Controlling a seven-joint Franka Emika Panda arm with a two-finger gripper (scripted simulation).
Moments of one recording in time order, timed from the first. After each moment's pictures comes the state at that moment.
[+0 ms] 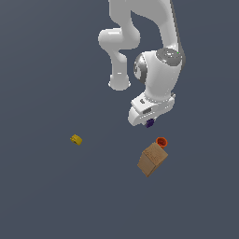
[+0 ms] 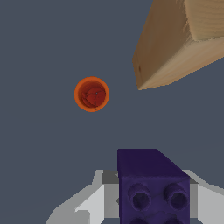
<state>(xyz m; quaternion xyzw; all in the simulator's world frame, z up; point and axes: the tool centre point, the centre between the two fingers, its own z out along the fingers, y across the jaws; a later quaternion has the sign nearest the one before) -0.032 0.132 0.174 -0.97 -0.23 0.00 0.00</state>
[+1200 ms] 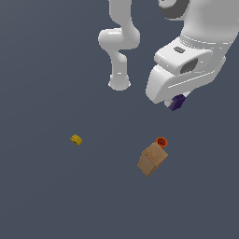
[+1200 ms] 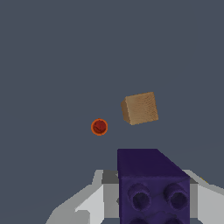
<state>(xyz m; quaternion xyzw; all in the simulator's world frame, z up) 0.043 0.159 0.368 -0.97 -0.23 0.00 0.00</state>
